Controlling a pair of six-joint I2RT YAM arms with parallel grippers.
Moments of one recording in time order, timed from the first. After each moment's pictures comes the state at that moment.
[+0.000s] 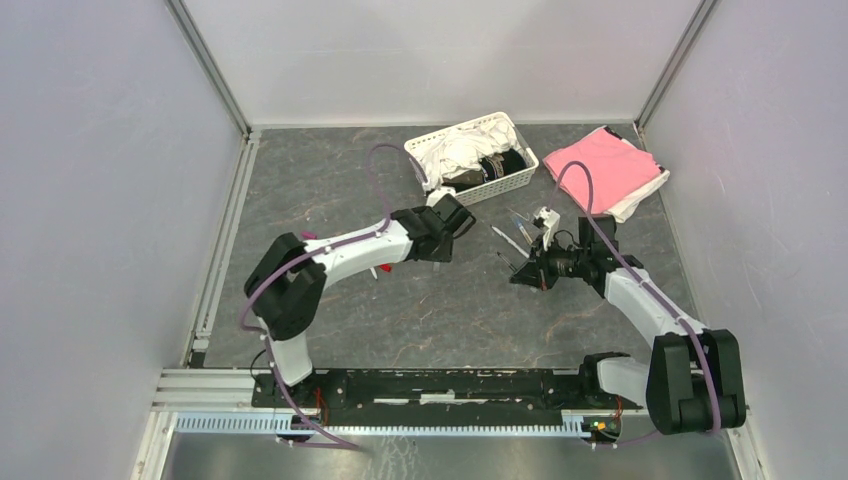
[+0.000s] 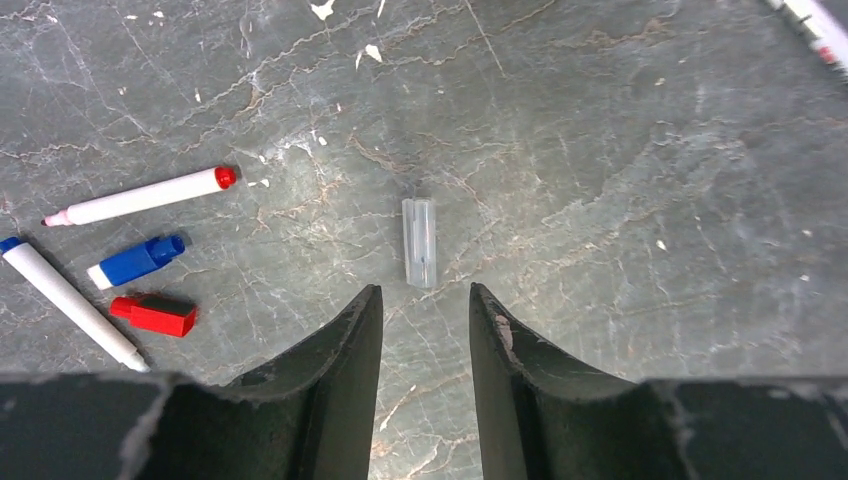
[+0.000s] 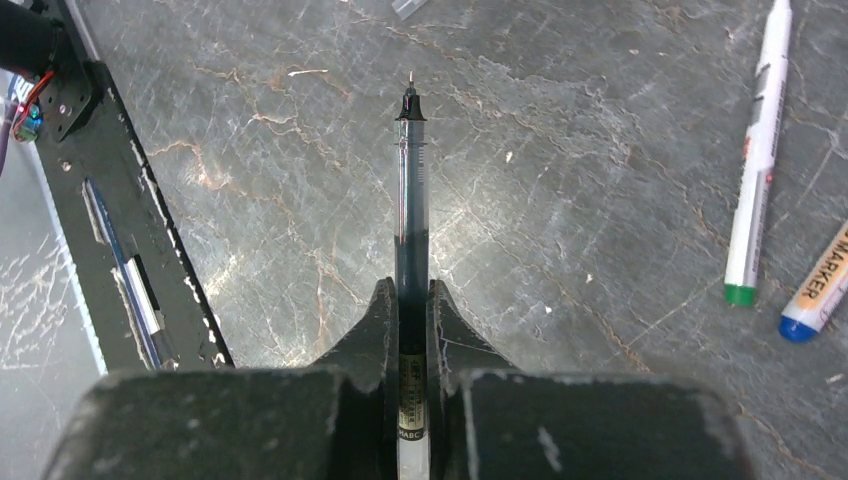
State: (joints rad) left arm -0.86 1.78 1.28 -0.52 -0.33 -0.62; right arm 0.10 1.19 0.58 -0.28 -0.91 -0.30
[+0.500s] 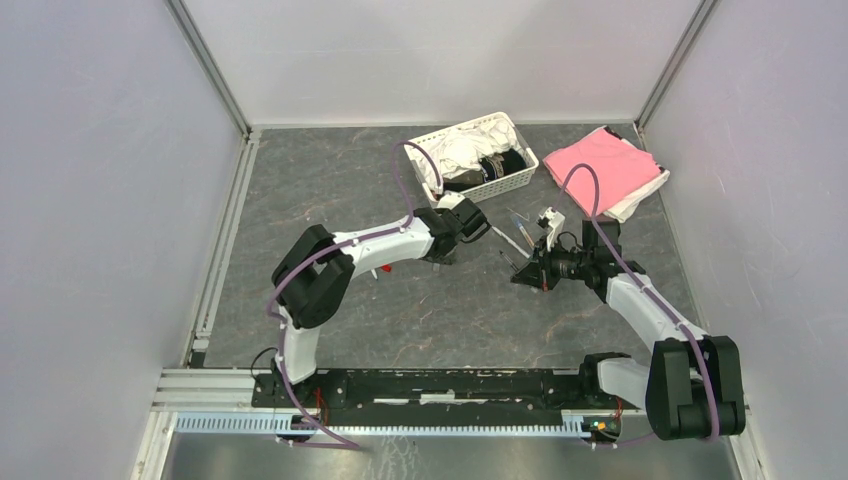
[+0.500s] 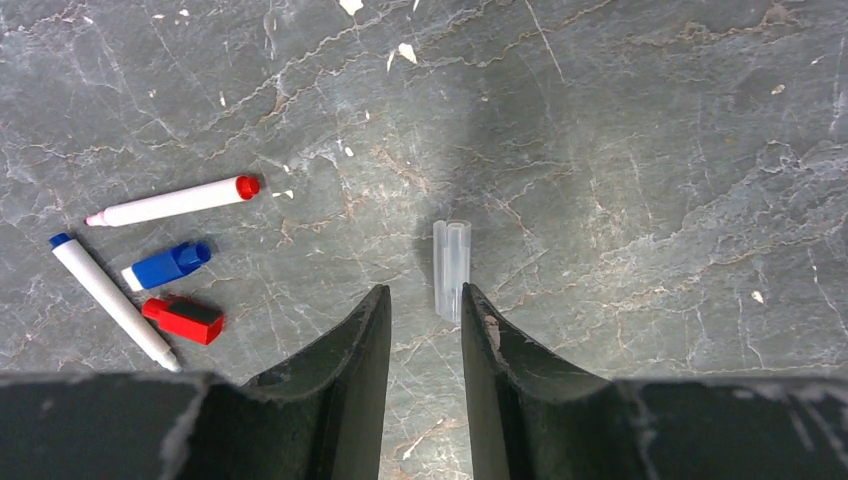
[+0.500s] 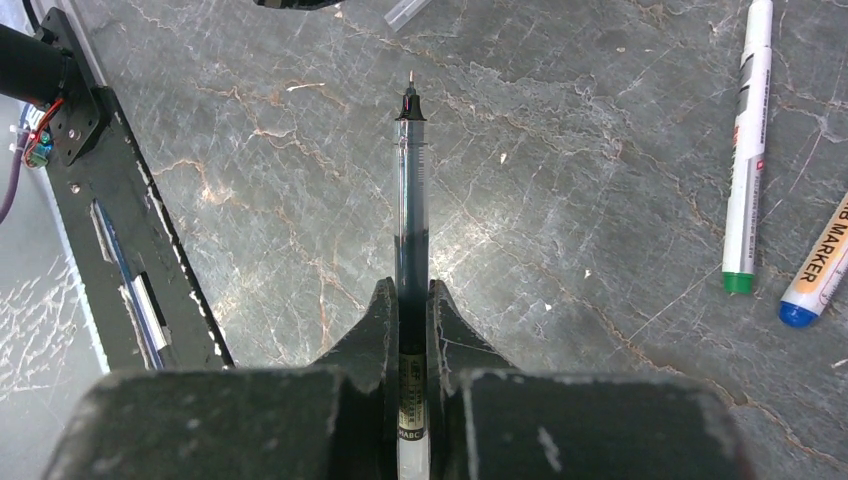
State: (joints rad) left arm -0.90 1.96 1.43 -0.68 -0.47 -0.62; right arm 0.06 1.15 0.53 -0.22 -0.92 -0.23
